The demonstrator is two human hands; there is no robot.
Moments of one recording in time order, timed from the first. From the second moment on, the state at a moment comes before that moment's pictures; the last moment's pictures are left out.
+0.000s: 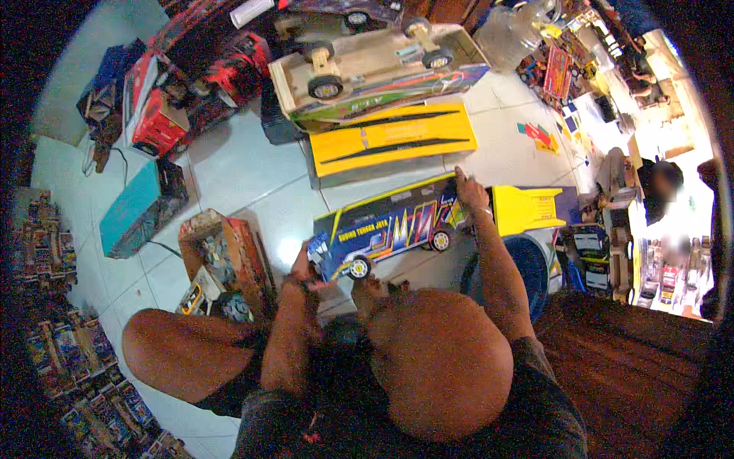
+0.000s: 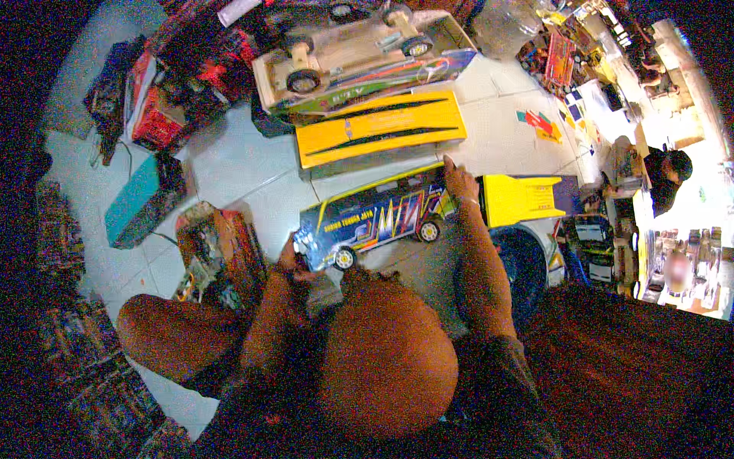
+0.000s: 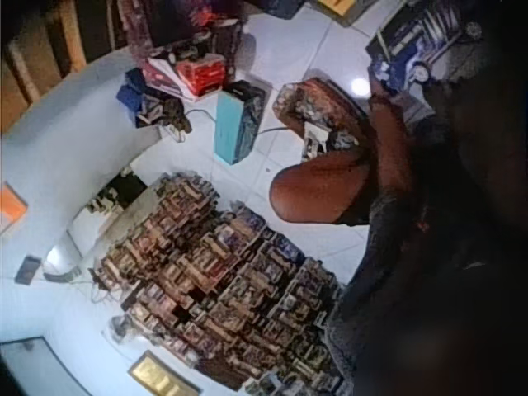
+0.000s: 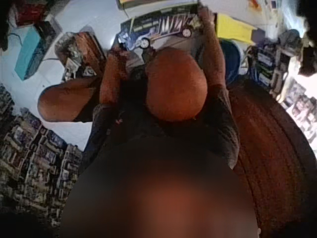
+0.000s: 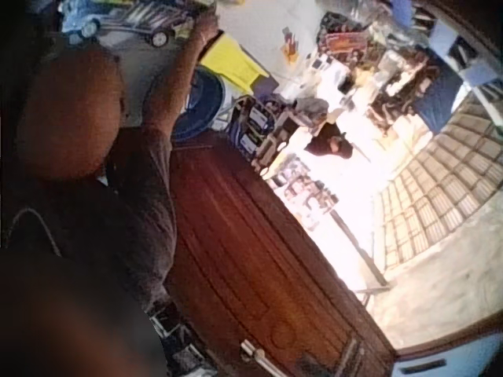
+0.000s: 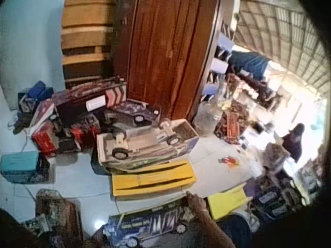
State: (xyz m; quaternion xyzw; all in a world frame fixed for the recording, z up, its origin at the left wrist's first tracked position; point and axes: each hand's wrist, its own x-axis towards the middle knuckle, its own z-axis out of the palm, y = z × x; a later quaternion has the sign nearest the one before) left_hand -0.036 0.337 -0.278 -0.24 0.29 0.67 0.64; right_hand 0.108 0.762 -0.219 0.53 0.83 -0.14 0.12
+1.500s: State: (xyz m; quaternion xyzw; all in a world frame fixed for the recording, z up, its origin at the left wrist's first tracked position) left_hand -0.048 0.319 -0.244 -0.03 0.62 0.74 0.26; right_hand 0.219 0.687 -0.192 0.50 0.78 -0.37 -0.06
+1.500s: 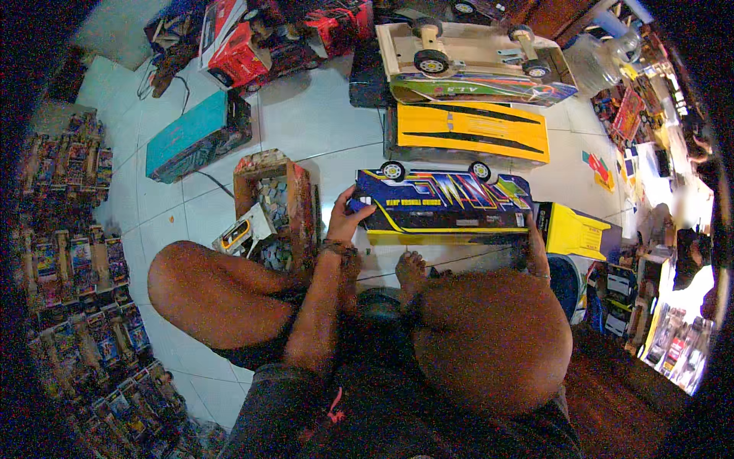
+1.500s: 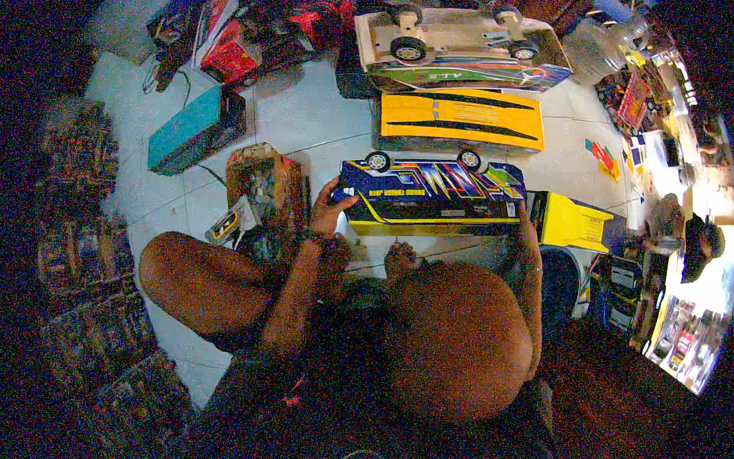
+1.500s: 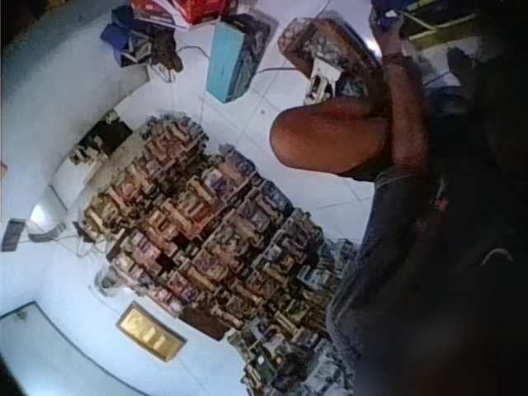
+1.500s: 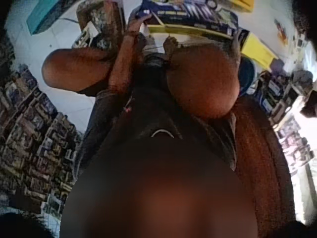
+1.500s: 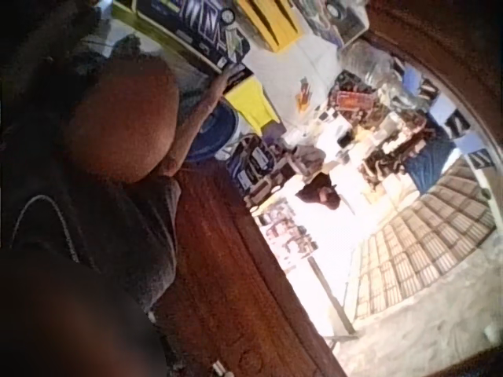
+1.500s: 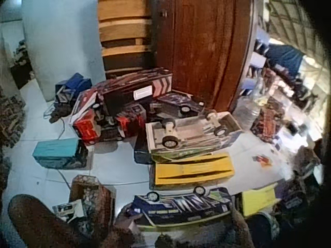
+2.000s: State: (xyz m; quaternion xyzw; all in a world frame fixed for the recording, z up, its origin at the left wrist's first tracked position) left_hand -0.013 0.306 -0.039 0.27 0.75 0.46 0.39; right_hand 0.222 0.559 -0.050 0.29 0.64 -0.61 0.36
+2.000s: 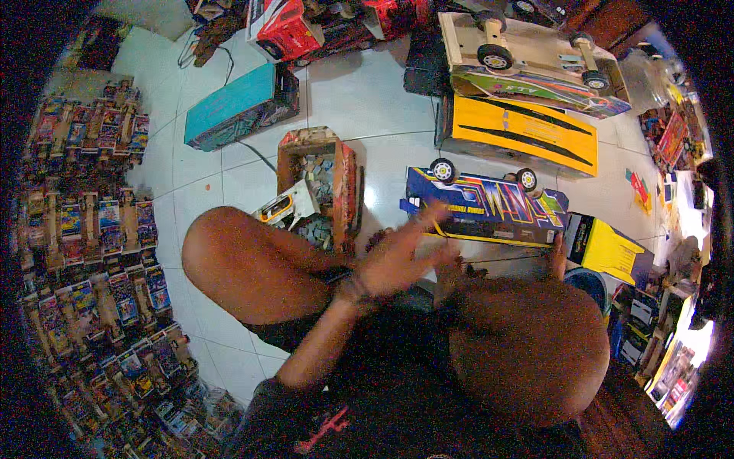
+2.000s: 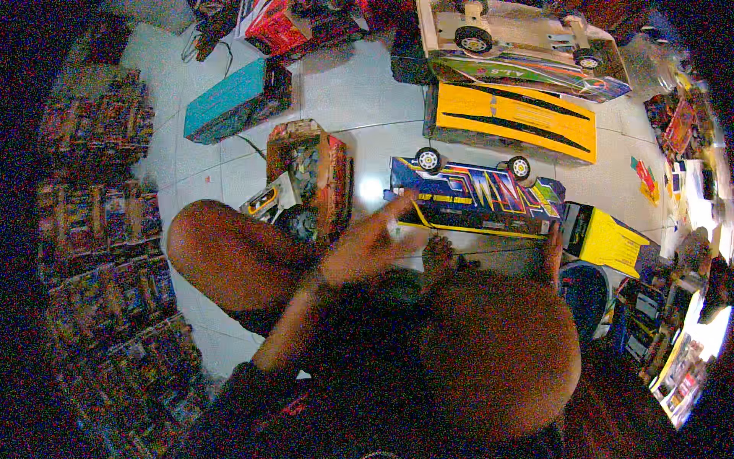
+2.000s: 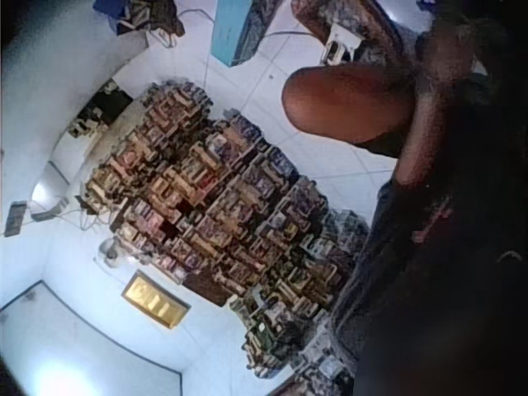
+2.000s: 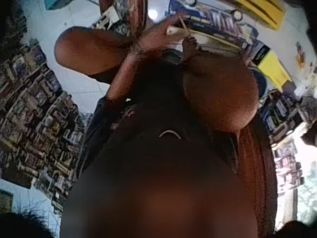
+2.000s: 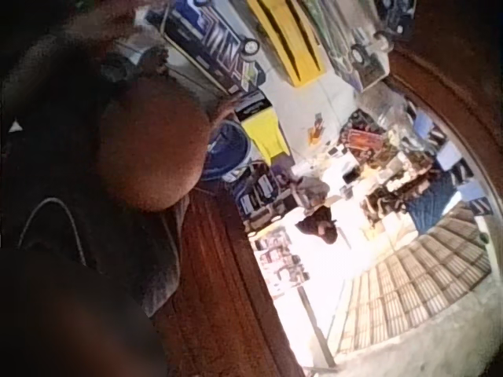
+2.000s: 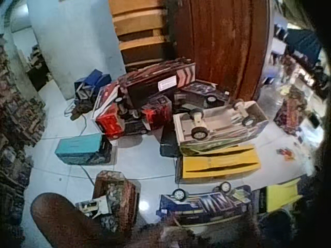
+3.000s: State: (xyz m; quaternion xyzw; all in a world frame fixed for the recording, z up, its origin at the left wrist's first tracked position) left_hand -0.023 0.089 -0.421 0.00 0.98 0.08 0.20; right_hand 0.057 0.296 0.189 0.40 -0.02 -0.91 -0.13
